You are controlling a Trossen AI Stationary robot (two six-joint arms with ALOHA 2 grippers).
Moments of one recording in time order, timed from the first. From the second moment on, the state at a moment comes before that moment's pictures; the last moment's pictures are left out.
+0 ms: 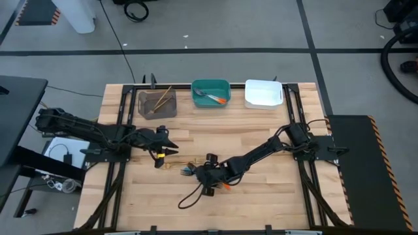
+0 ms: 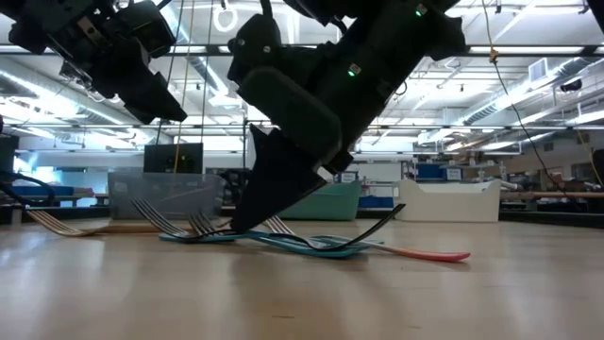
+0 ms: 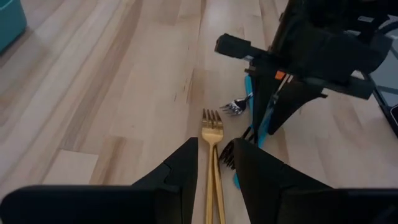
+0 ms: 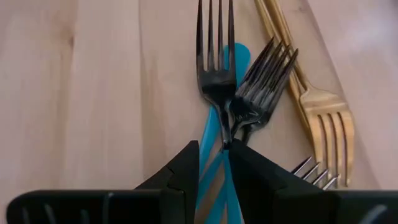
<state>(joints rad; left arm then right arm) -0.15 0.92 0.43 -0.06 -0.10 -0.27 0.35 2.17 1.42 -0.18 0.33 0.36</state>
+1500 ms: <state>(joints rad) -0.15 0.92 0.43 -0.06 -0.10 -0.28 0.38 2.15 1.40 -0.30 0.36 0.33</state>
